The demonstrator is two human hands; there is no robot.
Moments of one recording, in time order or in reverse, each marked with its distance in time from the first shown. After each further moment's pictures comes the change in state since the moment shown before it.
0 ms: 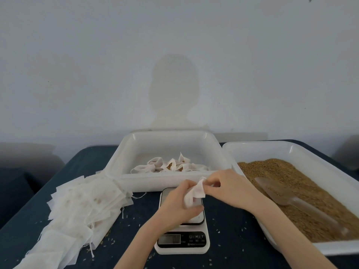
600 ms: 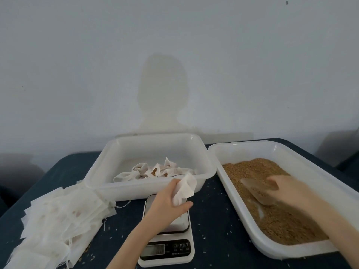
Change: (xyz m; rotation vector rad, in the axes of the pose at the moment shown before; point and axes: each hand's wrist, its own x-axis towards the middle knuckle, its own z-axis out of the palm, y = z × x) left_hand 0.022 0.008 0.012 0.056 0.109 -0.034; right_hand -0.044 0.167 -0.065 -0.404 0.021 0.546
